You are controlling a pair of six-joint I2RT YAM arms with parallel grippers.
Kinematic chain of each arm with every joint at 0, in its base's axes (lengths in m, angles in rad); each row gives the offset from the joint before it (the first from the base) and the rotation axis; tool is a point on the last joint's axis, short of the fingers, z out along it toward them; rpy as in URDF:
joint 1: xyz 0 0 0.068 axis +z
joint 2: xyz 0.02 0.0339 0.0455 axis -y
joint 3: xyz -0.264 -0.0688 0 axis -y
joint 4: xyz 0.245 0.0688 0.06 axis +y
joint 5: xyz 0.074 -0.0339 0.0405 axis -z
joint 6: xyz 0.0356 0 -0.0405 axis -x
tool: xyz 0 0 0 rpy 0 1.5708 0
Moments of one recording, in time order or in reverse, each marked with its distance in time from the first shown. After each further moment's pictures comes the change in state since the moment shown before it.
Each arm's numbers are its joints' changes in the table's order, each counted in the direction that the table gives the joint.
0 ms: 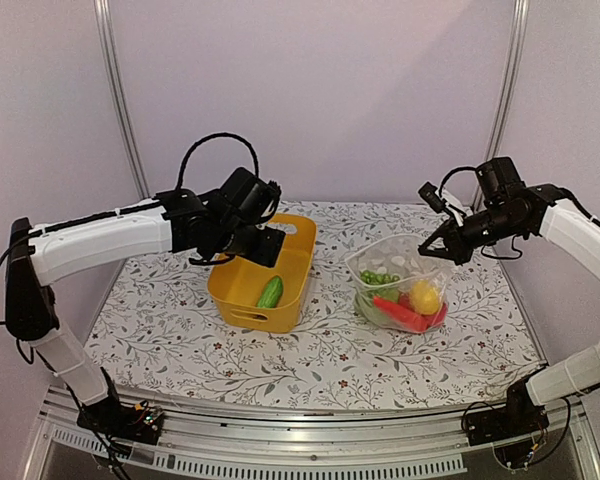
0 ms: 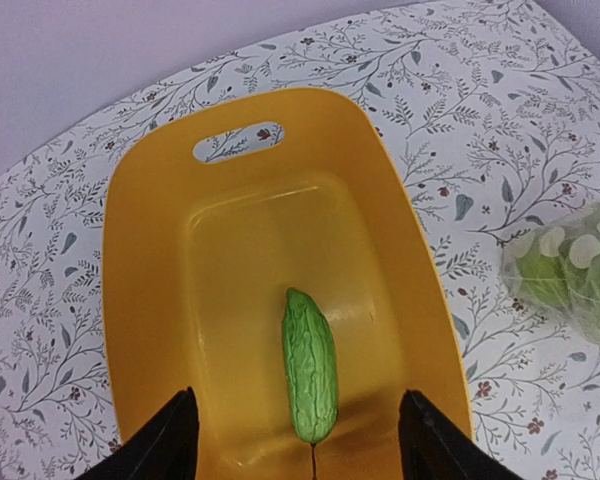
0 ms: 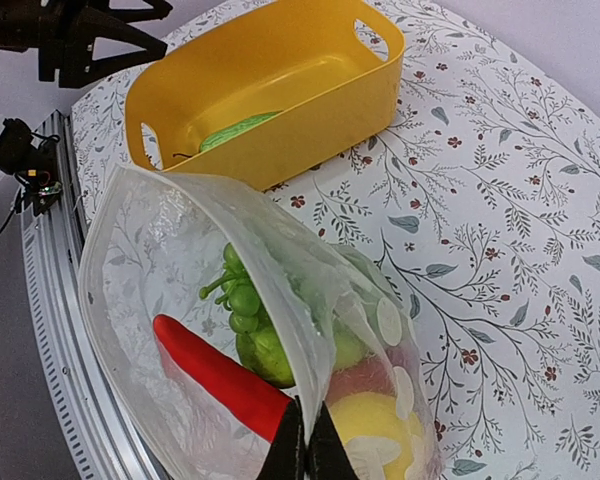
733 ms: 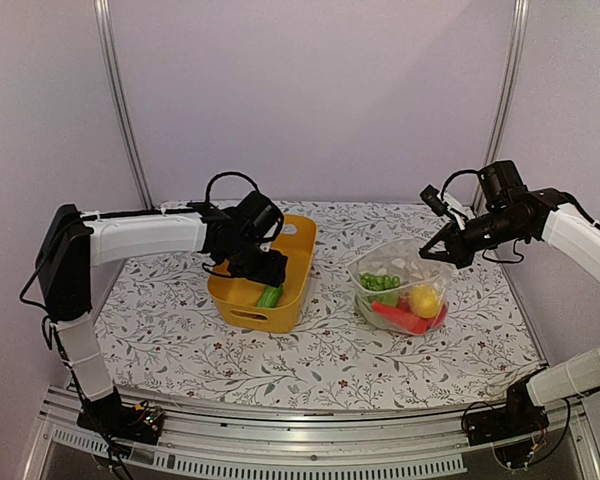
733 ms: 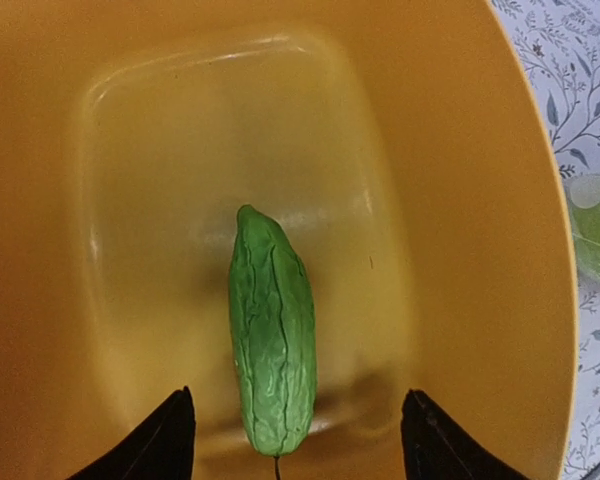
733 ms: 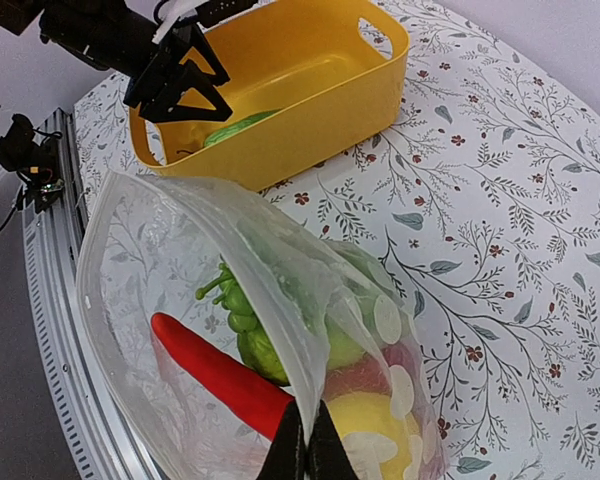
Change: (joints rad) left arm 0.152 -0.199 -0.022 0.001 0.312 0.112; right arm 0.000 0.031 -0.038 -0.013 -0.005 0.000
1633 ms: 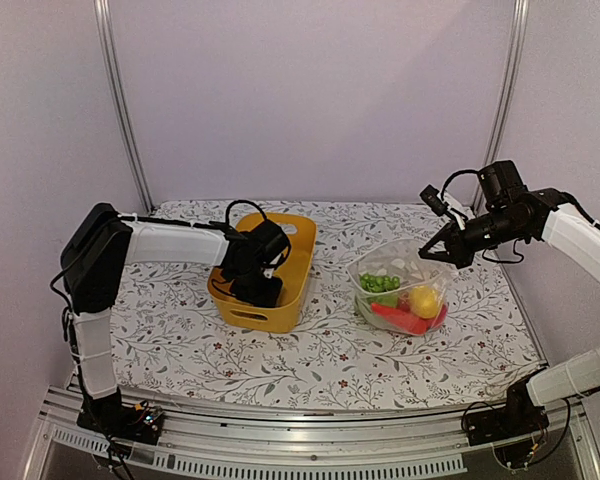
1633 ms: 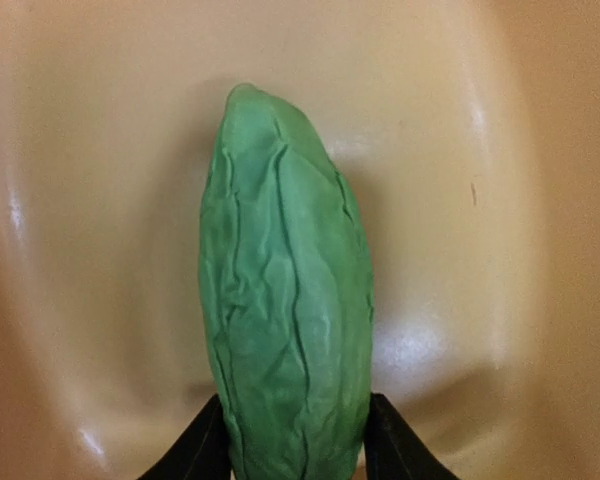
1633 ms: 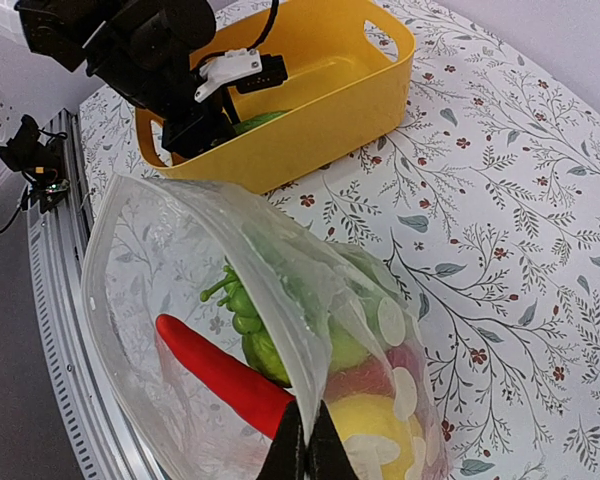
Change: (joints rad) left arm 0.003 -0.158 -0.033 0.018 0.016 -0.027; right arm 0.000 0.002 0.000 0.001 -0.014 0.000
